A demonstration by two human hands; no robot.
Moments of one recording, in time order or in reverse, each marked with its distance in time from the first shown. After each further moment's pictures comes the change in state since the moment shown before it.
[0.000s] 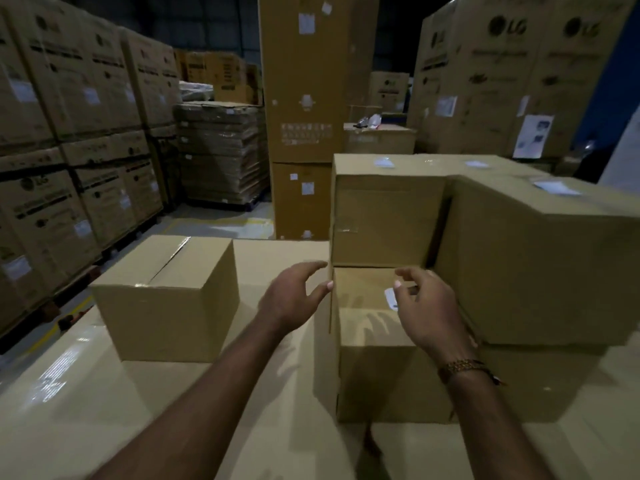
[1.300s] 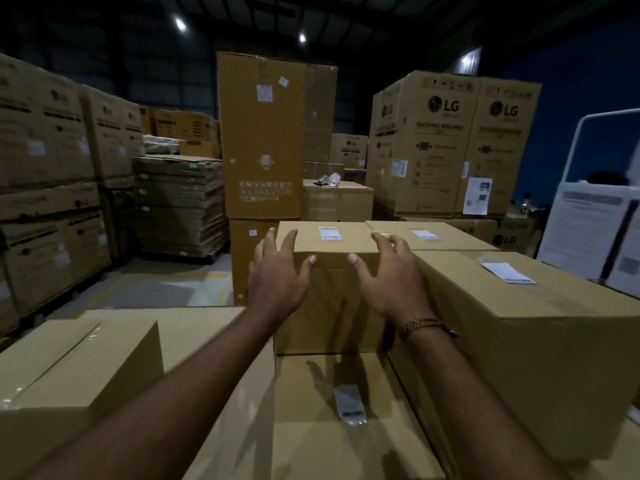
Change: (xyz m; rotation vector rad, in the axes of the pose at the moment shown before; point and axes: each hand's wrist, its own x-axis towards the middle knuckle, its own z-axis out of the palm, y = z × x) left_hand 0.204 0.090 0.018 0.137 0.284 -0.032; right_hand 0.205 -0.019 -0.042 -0.176 0.103 -0.092
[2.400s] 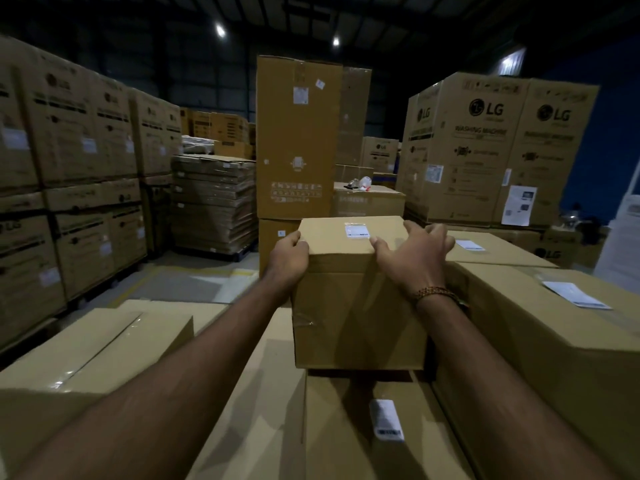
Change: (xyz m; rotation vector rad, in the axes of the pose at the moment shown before) left_hand 0.043 -0.036 -0.037 -0.655 -0.183 -0.417; right_hand 0.056 -0.041 0.028 -0.034 0.120 0.128
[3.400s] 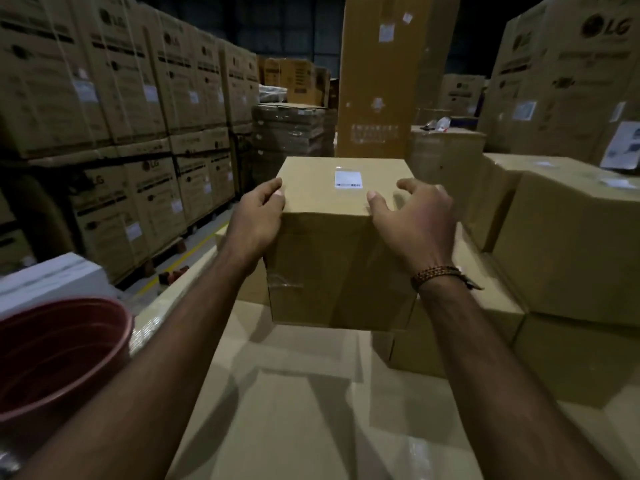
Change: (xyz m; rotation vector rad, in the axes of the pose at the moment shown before) left_hand -0.351 -0.026 -0.259 0.146 0.293 0.085; right_hand -0.351 -0.124 -0.115 0.267 -0.057 -0.170
